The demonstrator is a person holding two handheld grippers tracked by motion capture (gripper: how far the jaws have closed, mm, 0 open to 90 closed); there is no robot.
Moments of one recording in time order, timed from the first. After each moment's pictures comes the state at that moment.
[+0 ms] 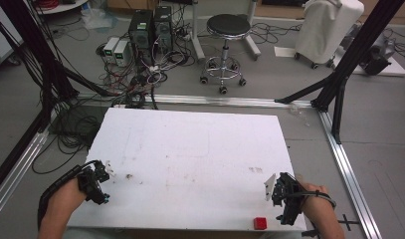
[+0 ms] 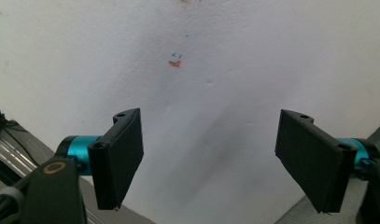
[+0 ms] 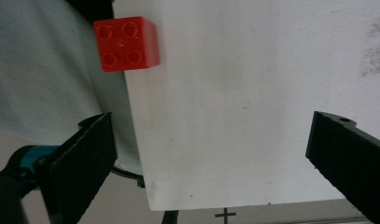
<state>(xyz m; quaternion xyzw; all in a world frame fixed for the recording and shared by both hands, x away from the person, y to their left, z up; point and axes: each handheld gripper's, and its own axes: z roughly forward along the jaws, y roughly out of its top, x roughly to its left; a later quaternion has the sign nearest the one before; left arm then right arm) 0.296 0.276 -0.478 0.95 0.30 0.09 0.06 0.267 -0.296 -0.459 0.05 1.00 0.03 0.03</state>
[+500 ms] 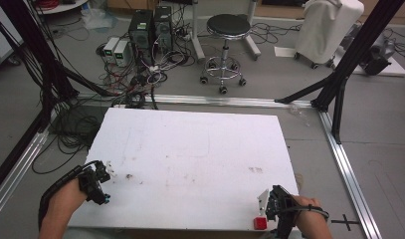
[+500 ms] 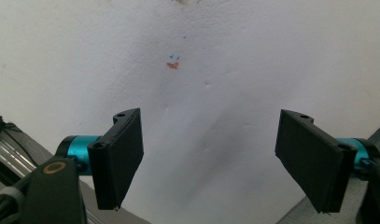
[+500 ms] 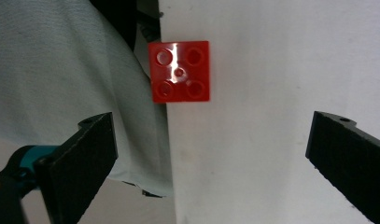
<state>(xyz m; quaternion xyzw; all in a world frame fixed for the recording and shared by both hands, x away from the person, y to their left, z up) 0.296 0.274 -0.479 0.95 0.30 0.09 0.05 0.239 -0.279 -0.486 0.03 1.00 0.04 0.02</state>
